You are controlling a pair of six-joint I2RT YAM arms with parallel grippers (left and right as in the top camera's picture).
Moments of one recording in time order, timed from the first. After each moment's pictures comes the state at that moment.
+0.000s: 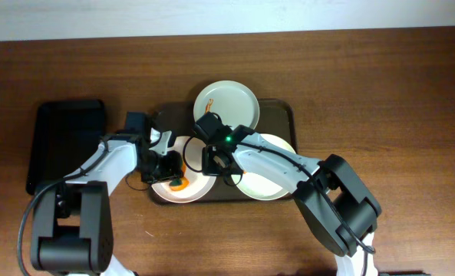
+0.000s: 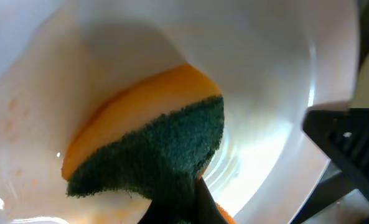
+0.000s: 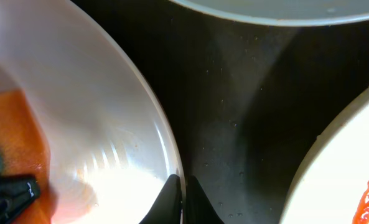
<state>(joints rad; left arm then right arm) -0.08 1.80 0.97 -0.65 0.45 -0.10 0.73 2.06 1.40 -0.65 -0.09 0.76</state>
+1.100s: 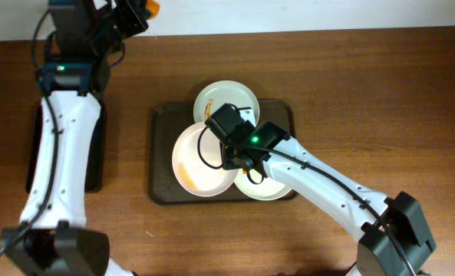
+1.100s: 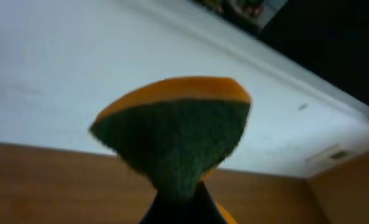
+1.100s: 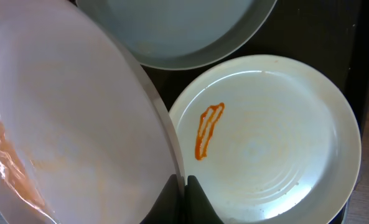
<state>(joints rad) -0.04 1.75 1.84 -0.38 0.32 -0.47 0.73 1.75 1.40 -0.89 0.19 0.61</state>
